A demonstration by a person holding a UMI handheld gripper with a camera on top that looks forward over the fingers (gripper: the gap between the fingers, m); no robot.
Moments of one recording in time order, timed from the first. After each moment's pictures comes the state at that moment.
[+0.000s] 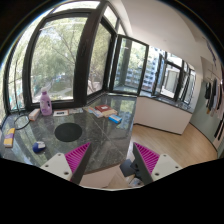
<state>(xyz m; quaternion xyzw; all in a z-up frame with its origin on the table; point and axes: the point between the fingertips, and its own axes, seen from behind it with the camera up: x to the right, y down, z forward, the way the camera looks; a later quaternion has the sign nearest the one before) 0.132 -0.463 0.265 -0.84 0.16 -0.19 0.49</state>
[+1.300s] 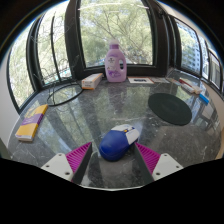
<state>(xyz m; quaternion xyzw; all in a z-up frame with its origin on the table) -0.244 -0.201 -0.010 -0.91 0.03 0.03 0.42</state>
